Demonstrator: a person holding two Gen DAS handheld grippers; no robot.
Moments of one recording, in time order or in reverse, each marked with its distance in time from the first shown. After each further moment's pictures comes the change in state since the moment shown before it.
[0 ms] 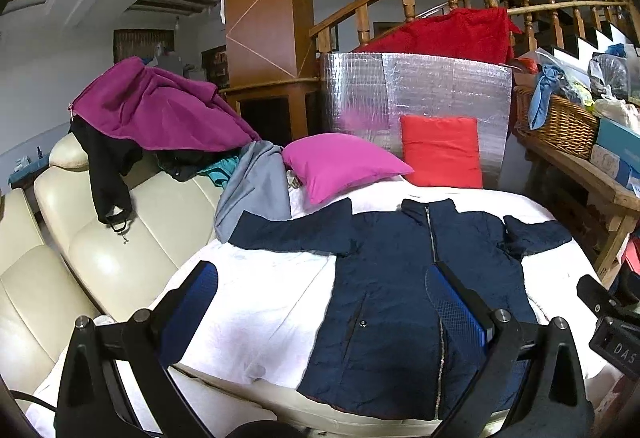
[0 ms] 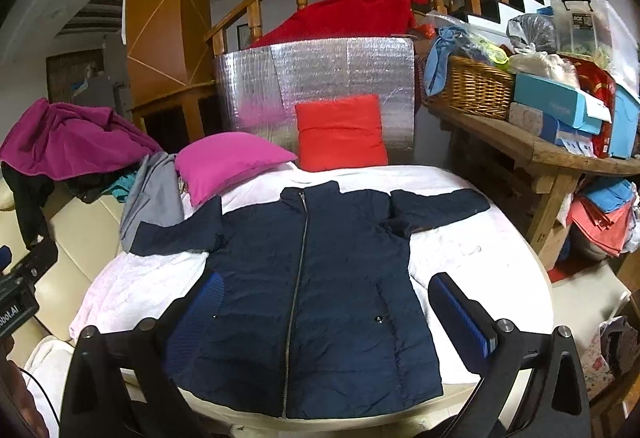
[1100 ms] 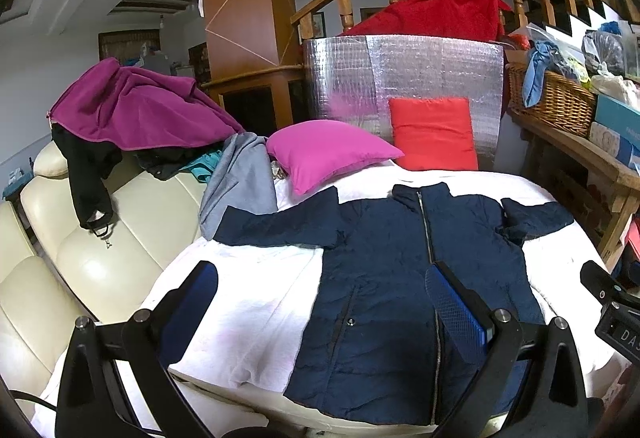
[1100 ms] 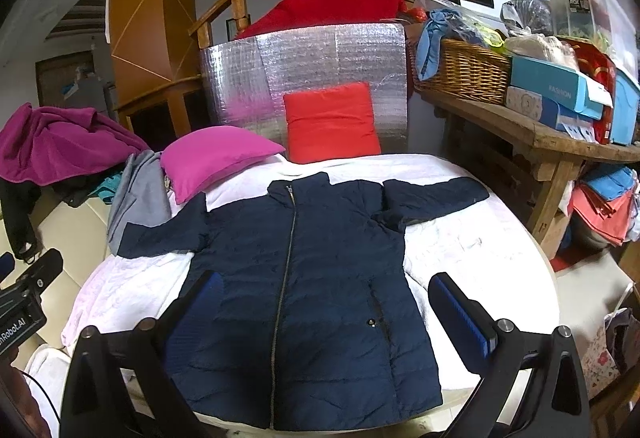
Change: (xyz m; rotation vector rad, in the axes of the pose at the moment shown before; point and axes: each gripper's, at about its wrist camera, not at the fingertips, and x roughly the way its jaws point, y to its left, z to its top) left arm 0.031 -0.030 -0.003 0.055 0.041 -0.016; right arm 0.036 -0.023 0.003 0.043 0.030 -0.014
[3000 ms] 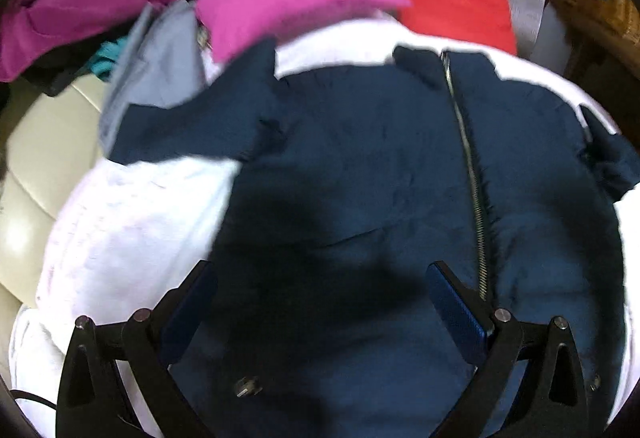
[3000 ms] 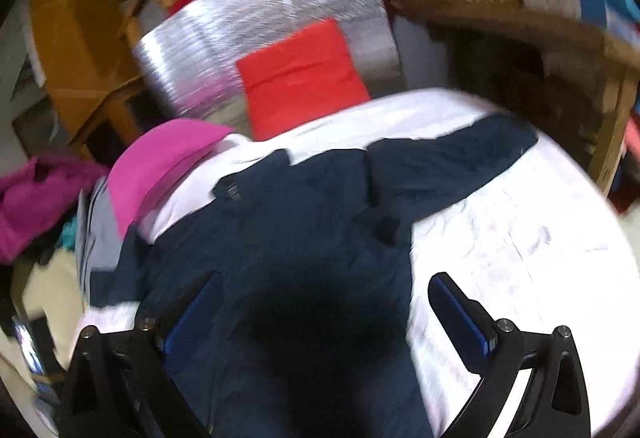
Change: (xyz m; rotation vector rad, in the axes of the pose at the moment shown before) left arm 0.324 -0.109 -0.054 0.015 0.456 0.008; right arm 0.293 -0.166 0.042 0.317 0.180 0.119
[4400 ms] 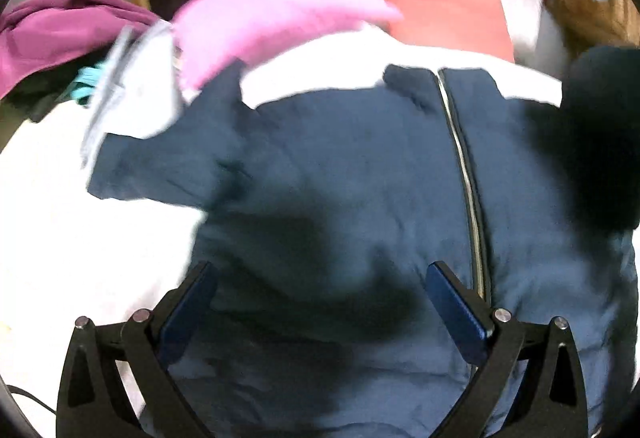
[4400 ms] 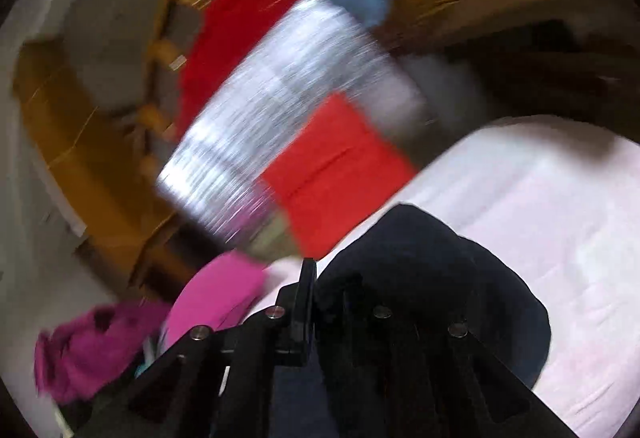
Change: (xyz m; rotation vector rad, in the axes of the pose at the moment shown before) left arm 0.012 -0.017 0.029 -0.008 -0.111 0.004; right arm 0.058 0.026 0.110 0.138 -0.209 0.363
